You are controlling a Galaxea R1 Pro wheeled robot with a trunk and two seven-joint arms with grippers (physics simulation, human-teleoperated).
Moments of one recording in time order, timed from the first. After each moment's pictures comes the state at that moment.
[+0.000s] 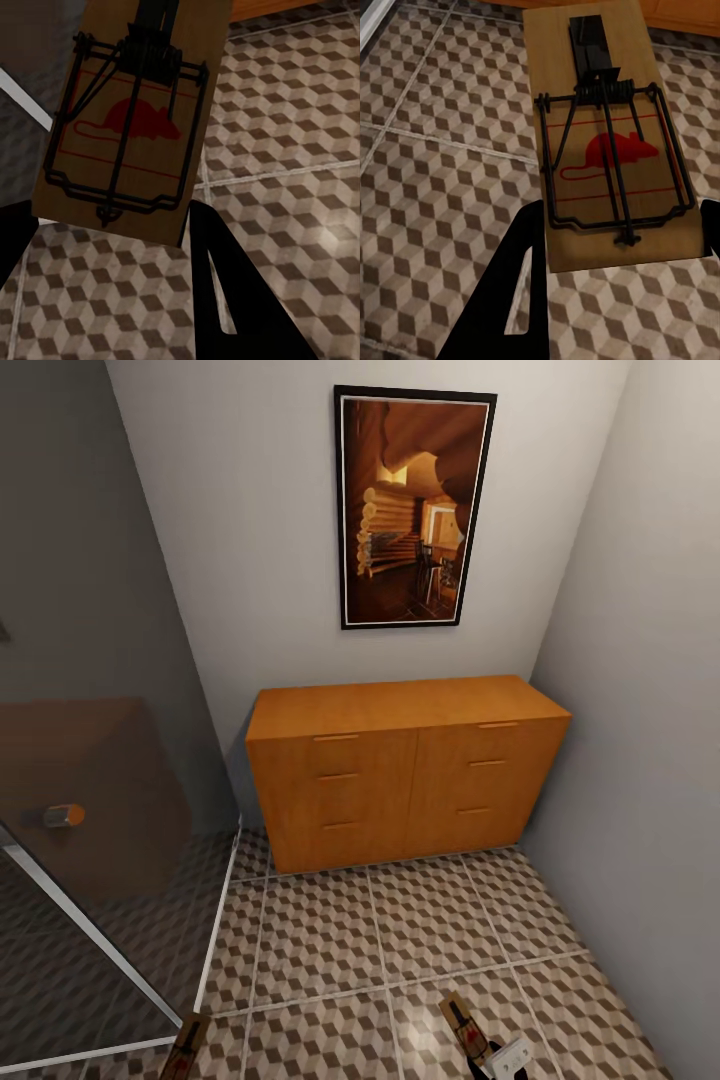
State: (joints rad) left arm -0.31 0.02 -0.91 0.07 0.82 -0.79 0.19; right arm -0.38 -0.06 0.16 -0.02 0.10 -0.68 0.22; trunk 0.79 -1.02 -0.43
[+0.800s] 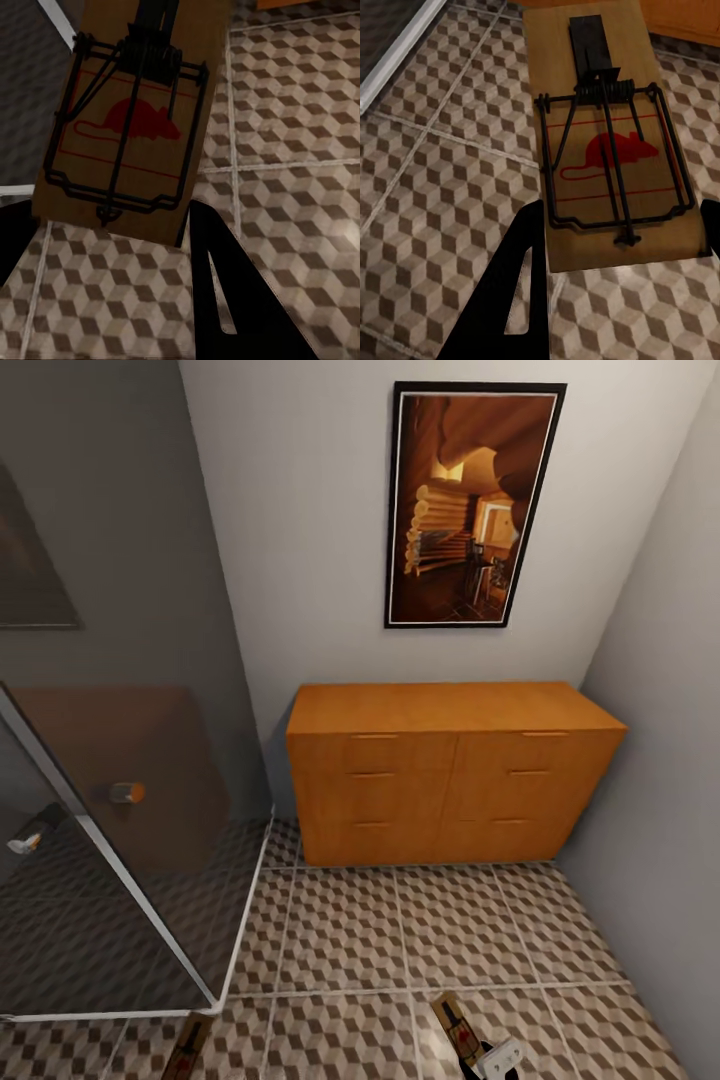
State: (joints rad) left arm -0.31 0.02 -0.91 0.07 0.82 -0.79 0.18; right arm -0.38 -0.04 0.16 -0.02 0.10 -0.68 0.21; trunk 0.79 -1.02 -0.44
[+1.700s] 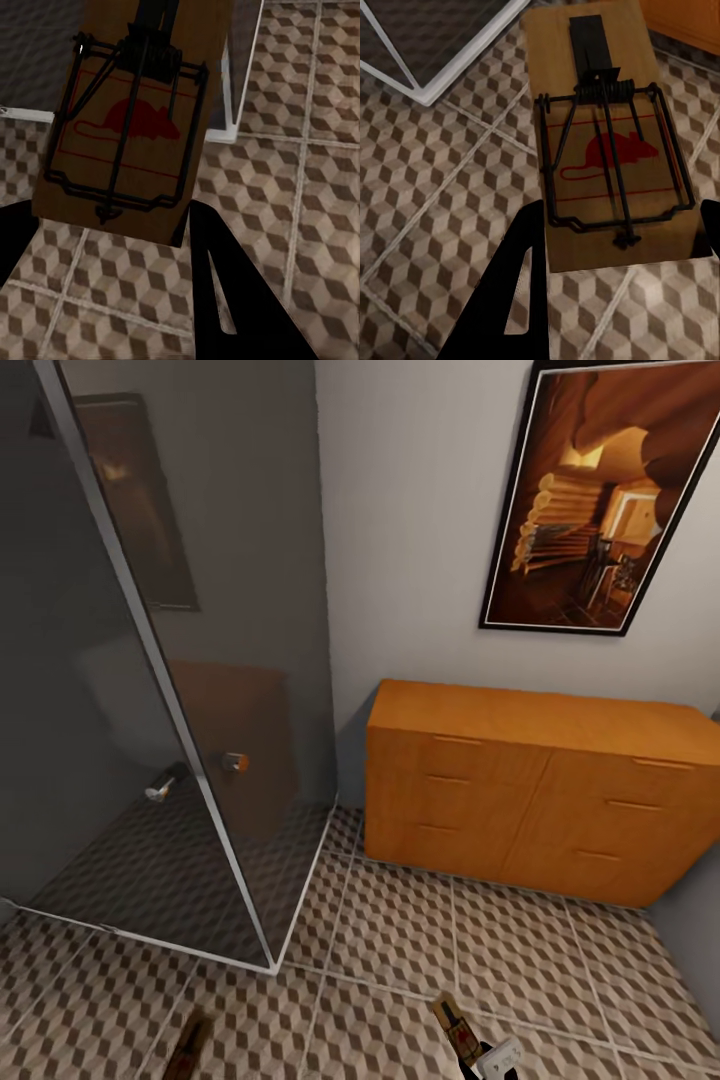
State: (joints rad) left arm -0.31 0.02 -0.91 0.07 0.82 -0.79 0.18; right arm -0.38 -0.04 0.16 -0.02 0.10 -0.68 0.21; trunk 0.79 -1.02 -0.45
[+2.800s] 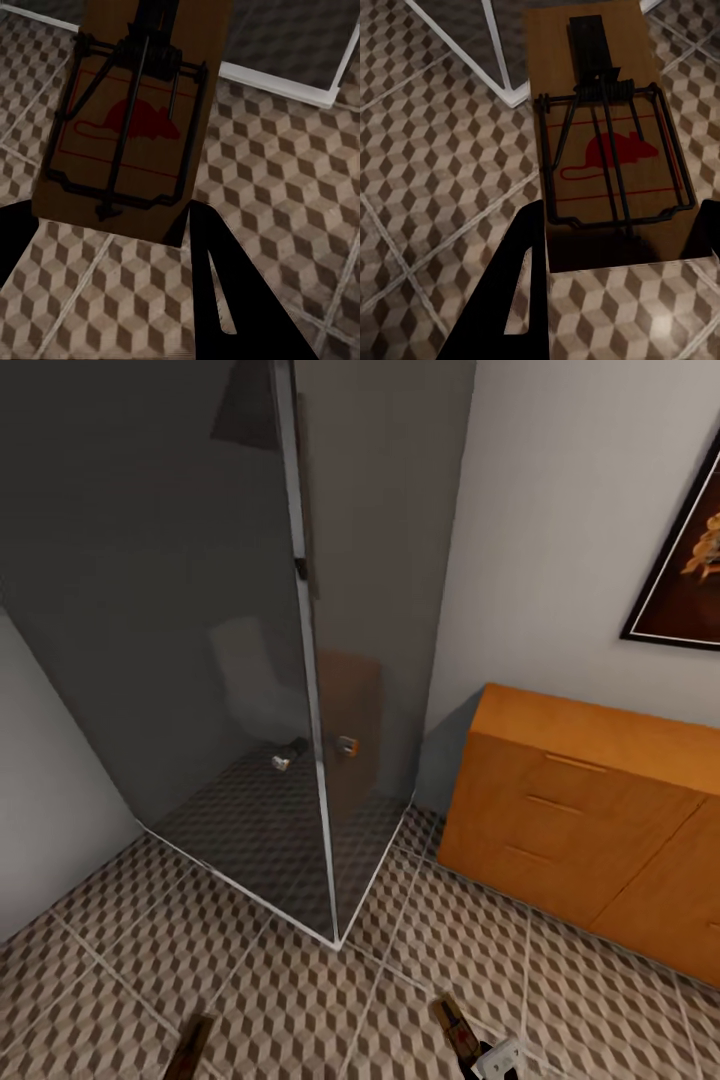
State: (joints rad) left arm -0.31 0.01 -0.91 0.07 0.82 -0.79 0.18; right arm -0.38 -0.04 0.16 -0.02 0.10 -0.68 0.21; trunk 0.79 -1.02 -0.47
